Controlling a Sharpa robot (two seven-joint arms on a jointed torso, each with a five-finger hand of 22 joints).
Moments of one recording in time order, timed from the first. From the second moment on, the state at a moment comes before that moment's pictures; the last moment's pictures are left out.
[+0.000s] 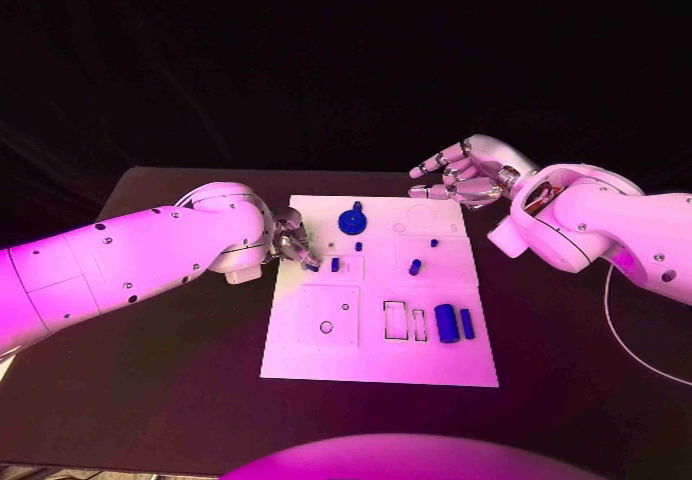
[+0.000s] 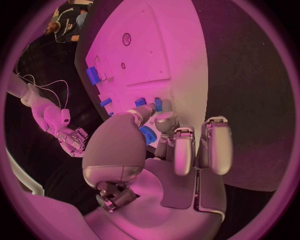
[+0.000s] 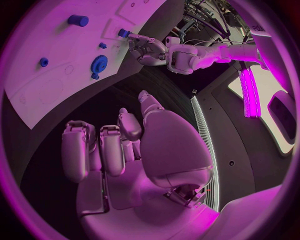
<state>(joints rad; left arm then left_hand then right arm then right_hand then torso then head) 1.28 -0.66 -0.05 1.42 -1.11 0.16 -0.60 1.16 -0.11 0.58 0.10 0.18 0.93 0.05 0.59 0.63 1.33 -0.03 1.08 0.96 1.46 -0.08 1.57 1.31 0.04 1.47 0.03 1.46 1.31 1.29 -0.97 -0.02 1.65 -0.89 -0.34 -0.01 1.32 -0.05 0.04 0.14 0.25 0.93 0.16 0.07 0.07 1.34 0.07 1.11 1.25 1.47 0.00 1.47 1.31 0.05 1.44 0.09 1.43 1.27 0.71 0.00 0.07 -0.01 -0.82</state>
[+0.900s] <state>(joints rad) 1.28 -0.61 -0.05 1.36 -1.10 0.19 -0.62 1.08 -0.10 0.60 0.08 0.19 0.97 0.04 0.59 0.62 1.38 -0.05 1.10 1.00 1.46 -0.09 1.57 1.31 0.04 1.47 0.02 1.48 1.31 1.29 -0.97 -0.02 1.65 -0.89 -0.33 -0.01 1.32 -0.05 0.04 0.14 0.25 0.93 0.16 0.07 0.07 1.34 0.07 1.11 1.25 1.47 0.00 1.47 1.31 0.05 1.44 0.09 1.43 1.27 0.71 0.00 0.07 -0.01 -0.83</state>
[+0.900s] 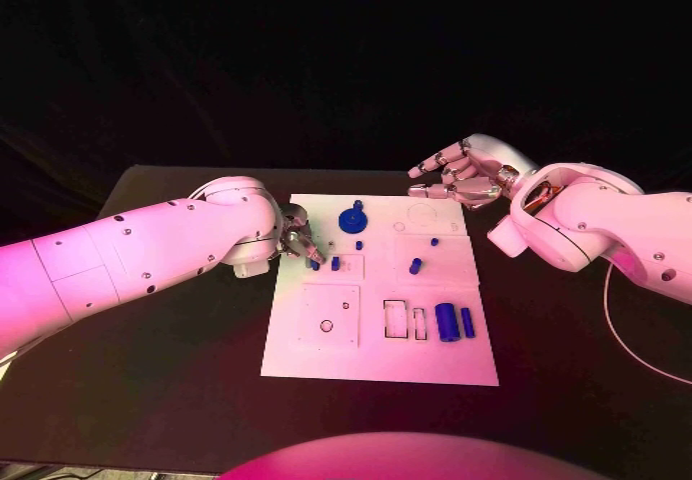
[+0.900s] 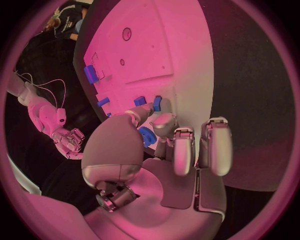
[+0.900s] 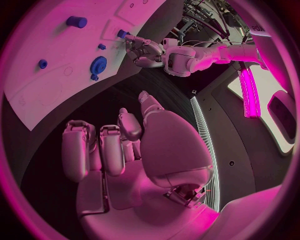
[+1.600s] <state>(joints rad) 1.28 -0.60 -0.05 1.34 -1.09 0.19 -0.64 0.98 -0.13 0.46 0.09 0.19 1.04 0.01 0.57 0.59 1.39 -0.05 1.10 0.99 1.46 -0.09 1.57 1.31 0.04 1.47 0.02 1.49 1.31 1.29 -0.96 -0.02 1.65 -0.89 -0.33 0.00 1.32 -0.05 0.04 0.15 0.25 0.93 0.16 0.07 0.07 1.34 0.07 1.11 1.25 1.47 0.00 1.47 1.31 0.05 1.44 0.09 1.42 1.26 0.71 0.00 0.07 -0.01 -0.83</state>
